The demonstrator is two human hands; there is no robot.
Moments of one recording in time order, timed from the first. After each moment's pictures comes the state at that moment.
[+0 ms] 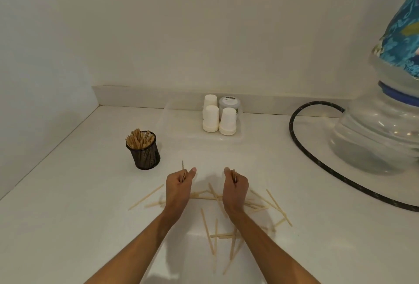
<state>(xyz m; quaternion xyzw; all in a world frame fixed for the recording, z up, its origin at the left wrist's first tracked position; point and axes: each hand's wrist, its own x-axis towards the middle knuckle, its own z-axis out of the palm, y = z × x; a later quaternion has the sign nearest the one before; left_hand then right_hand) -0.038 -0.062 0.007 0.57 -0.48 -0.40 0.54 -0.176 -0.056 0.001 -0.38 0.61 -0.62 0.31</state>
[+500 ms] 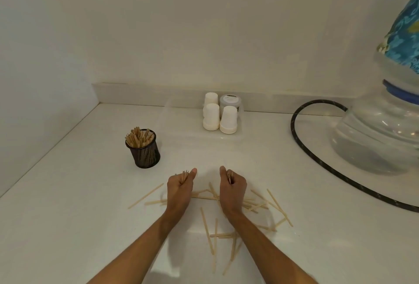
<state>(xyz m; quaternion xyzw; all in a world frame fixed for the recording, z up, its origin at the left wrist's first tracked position) -0.040 -0.059 -0.001 0.57 -0.48 -0.40 0.54 -0.171 -0.052 0.003 -0.41 0.60 -0.61 0.30</state>
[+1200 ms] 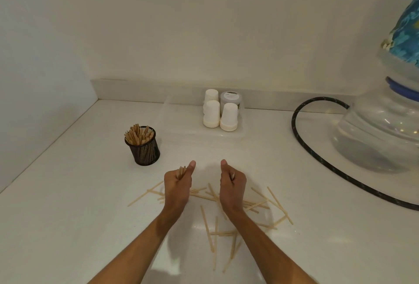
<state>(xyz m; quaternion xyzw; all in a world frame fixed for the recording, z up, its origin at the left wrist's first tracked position) -0.041 -0.057 0.009 0.55 -0.45 -0.40 0.58 -0.169 -0.046 0.012 -0.45 0.54 -0.64 0.31</state>
